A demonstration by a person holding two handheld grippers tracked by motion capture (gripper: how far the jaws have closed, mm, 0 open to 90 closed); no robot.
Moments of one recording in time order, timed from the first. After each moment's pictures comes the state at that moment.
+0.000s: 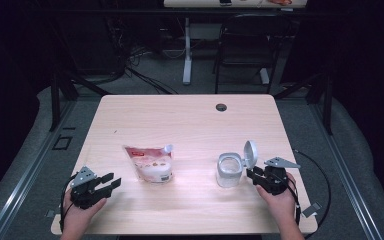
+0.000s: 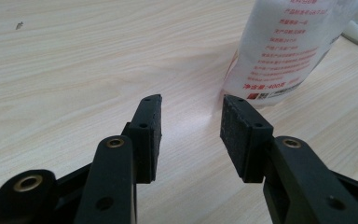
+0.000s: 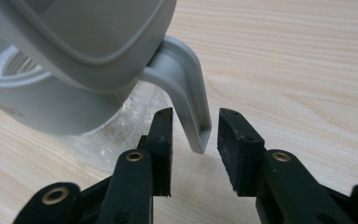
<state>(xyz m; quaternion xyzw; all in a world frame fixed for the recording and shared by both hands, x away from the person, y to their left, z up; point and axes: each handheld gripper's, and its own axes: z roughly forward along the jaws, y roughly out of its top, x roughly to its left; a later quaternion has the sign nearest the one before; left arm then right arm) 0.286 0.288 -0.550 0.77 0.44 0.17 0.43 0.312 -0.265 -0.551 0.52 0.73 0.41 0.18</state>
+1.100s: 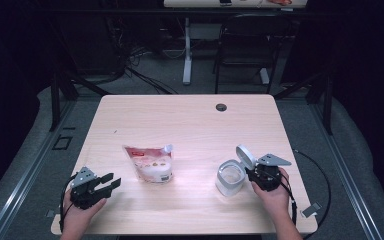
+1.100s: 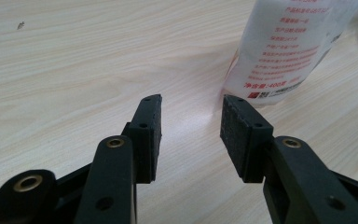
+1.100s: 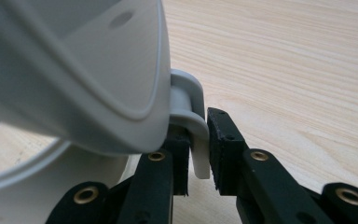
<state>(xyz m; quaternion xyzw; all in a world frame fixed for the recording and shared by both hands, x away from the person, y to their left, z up) 0.286 0.289 -0.550 0.77 0.44 0.17 0.43 0.323 -0.249 -0.552 0.47 0.75 0.41 0.22</state>
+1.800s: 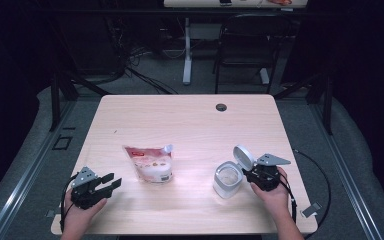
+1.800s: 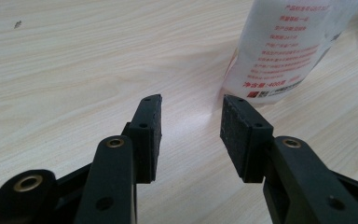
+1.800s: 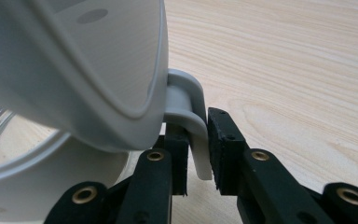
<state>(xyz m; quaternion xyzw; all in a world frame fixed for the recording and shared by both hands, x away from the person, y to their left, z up) 0.286 0.287 -0.551 0.77 0.44 0.17 0.43 0.326 -0.249 -0.554 0.43 0.77 0.43 0.18</state>
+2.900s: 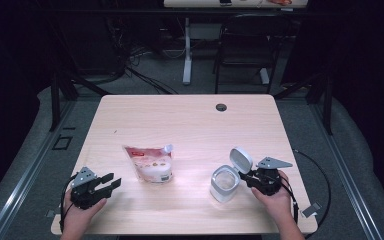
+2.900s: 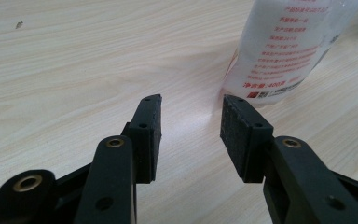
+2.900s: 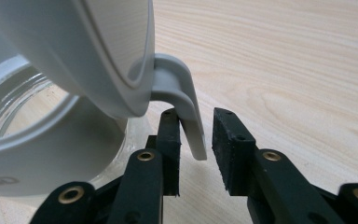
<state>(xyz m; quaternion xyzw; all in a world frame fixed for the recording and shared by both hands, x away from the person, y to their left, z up) 0.286 0.288 -0.550 0.77 0.44 0.17 0.43 0.315 -0.251 -0.553 0.43 0.77 0.43 0.16</state>
